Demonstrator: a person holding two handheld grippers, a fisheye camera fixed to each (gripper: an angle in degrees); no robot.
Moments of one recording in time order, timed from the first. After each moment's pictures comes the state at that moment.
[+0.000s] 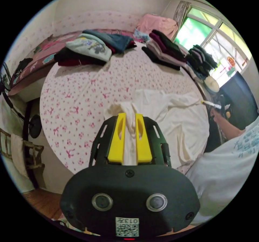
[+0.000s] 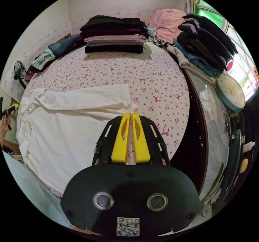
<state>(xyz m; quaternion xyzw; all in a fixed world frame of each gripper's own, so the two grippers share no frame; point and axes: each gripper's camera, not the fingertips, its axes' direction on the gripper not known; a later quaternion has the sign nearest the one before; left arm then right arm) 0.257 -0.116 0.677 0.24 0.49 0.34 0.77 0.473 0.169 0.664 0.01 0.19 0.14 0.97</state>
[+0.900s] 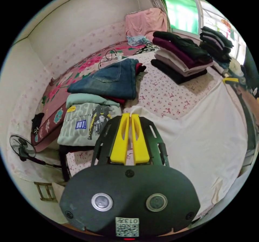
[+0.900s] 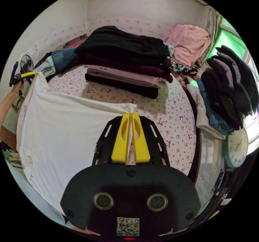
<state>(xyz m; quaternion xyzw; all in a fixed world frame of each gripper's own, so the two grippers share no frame) 0.387 -0.275 0.499 0.39 0.32 0.39 0.77 0.523 -0.038 0.645 0.05 0.17 0.04 0.98</state>
